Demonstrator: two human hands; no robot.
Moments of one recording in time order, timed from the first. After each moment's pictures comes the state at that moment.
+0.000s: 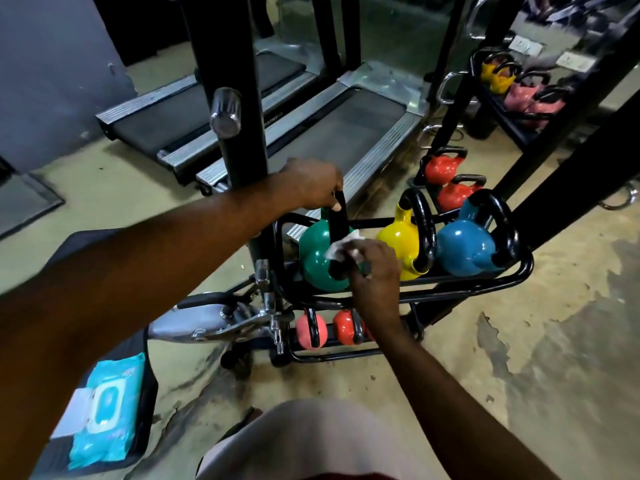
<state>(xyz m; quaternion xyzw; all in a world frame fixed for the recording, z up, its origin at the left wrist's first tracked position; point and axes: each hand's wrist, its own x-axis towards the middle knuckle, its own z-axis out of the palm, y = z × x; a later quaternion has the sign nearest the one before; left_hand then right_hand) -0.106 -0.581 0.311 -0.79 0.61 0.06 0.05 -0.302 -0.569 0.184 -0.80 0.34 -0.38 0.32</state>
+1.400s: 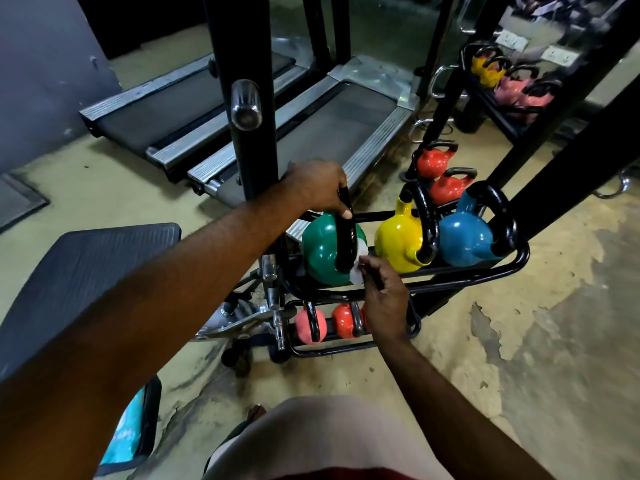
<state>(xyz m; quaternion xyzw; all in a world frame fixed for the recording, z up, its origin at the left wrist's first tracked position) -0.108 -0.563 0.302 -0.81 0.58 0.10 -0.04 -0.317 -0.544 0.154 -0.67 0.38 -0.42 0.48</state>
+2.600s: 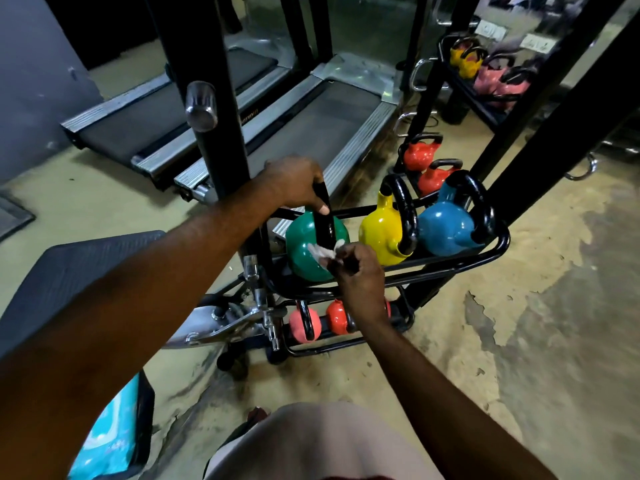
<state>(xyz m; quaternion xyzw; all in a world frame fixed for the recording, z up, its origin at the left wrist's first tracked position) -0.104 -0.559 0.299 -0.81 0.57 0.13 -0.06 -0.305 -0.544 0.172 -0.71 0.38 -0.37 0.47</state>
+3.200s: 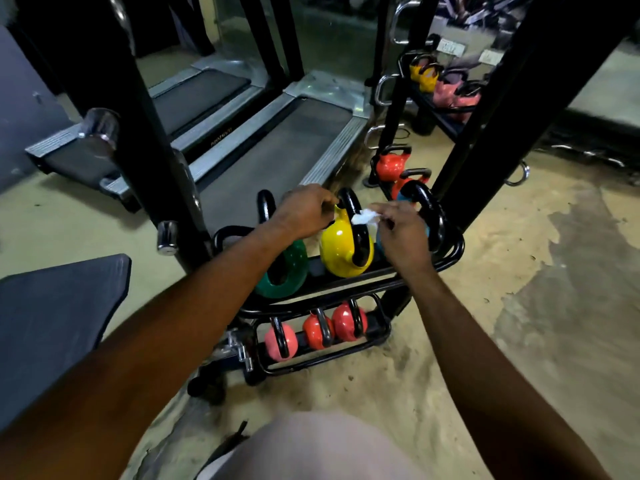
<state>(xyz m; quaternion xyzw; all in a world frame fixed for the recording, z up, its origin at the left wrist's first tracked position) -0.181 -0.616 0.263 -0.76 0.61 0.11 -0.22 -0.375 -0.694 0.225 -0.82 0.38 -0.35 0.23</state>
